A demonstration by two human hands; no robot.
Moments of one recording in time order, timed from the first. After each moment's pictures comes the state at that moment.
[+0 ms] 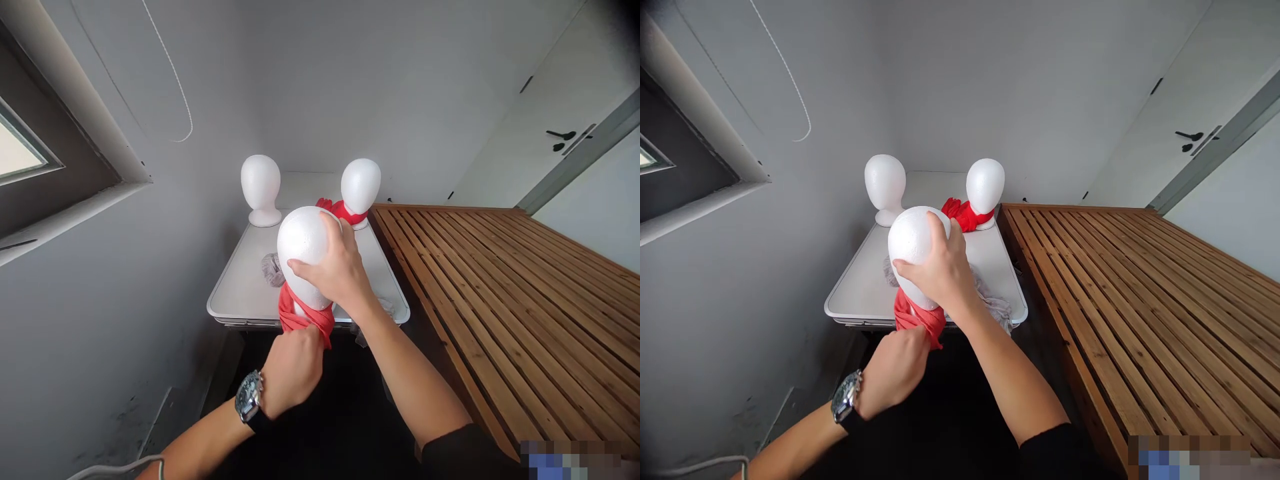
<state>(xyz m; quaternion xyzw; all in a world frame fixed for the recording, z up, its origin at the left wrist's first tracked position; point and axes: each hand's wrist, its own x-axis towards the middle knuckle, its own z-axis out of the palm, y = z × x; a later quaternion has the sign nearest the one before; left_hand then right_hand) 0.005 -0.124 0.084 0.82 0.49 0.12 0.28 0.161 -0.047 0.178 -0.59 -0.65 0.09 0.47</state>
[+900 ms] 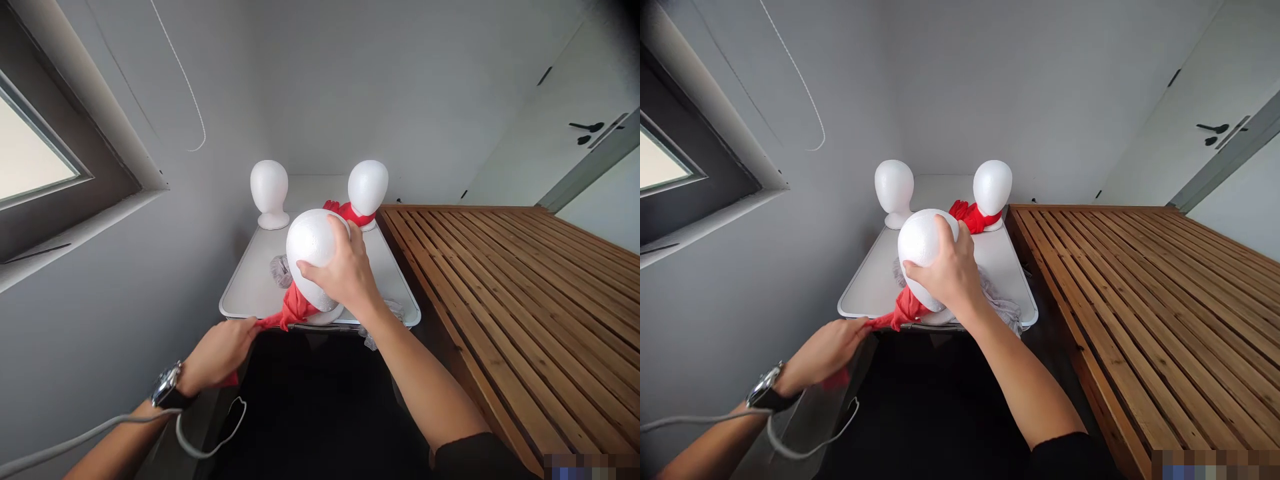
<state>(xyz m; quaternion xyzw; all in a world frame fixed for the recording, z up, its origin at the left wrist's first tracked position) -0.123 -0.091 0.122 0.80 0.58 -0.03 0.18 0.159 -0.046 0.172 -0.59 -0.65 0.07 0.46</state>
